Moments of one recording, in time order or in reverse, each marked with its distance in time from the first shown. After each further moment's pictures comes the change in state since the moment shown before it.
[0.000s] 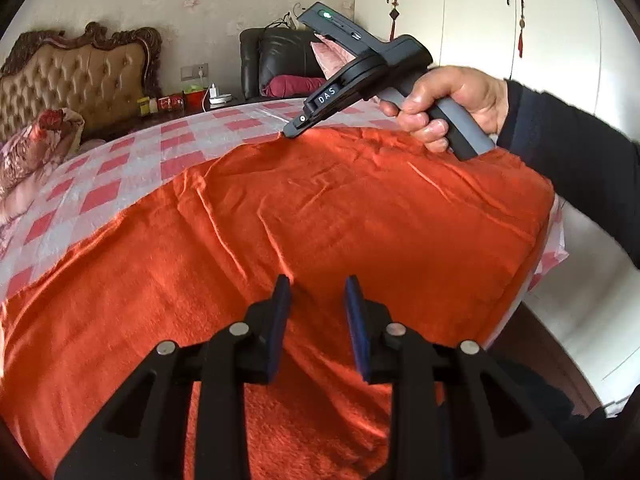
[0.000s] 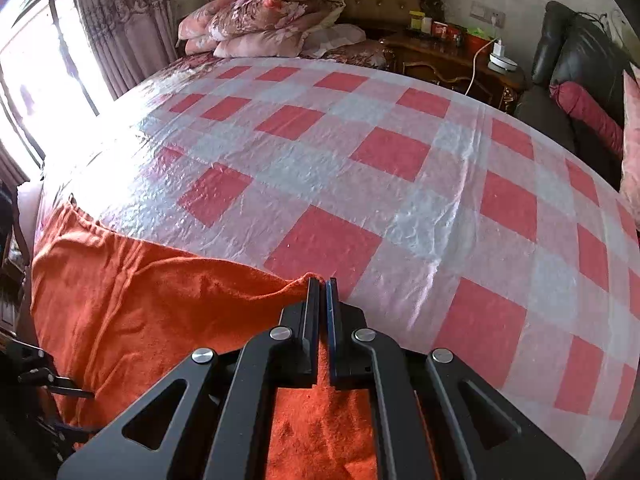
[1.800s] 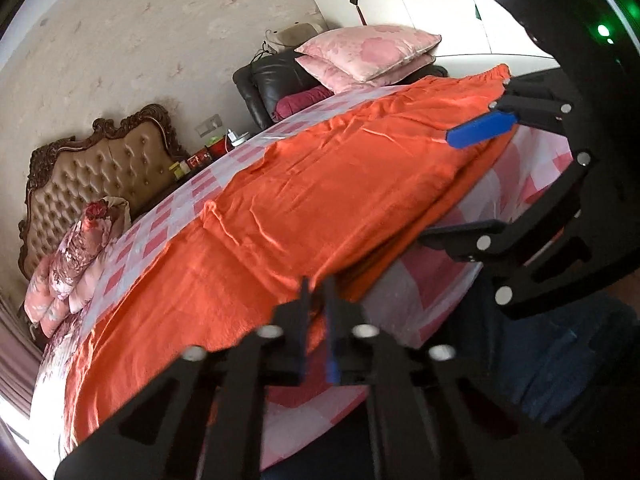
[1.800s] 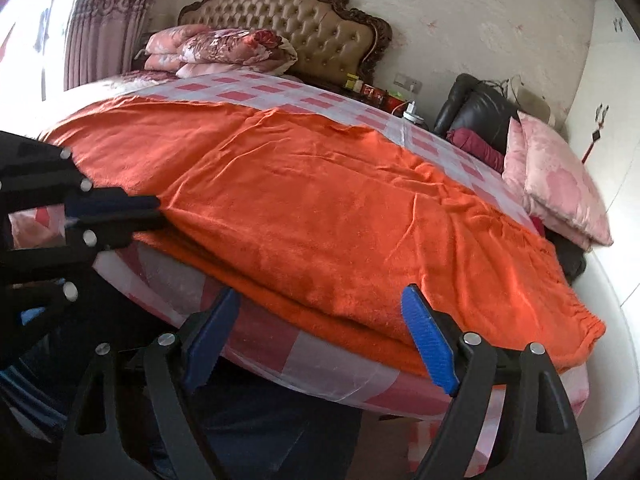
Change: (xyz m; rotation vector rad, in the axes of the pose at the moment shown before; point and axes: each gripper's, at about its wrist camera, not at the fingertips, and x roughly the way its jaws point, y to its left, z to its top) left arm -0.041 -0.083 -0.050 0.364 -0.031 0.293; right arm -0.086 0.184 -0.240 -0.070 -0.247 -0.446
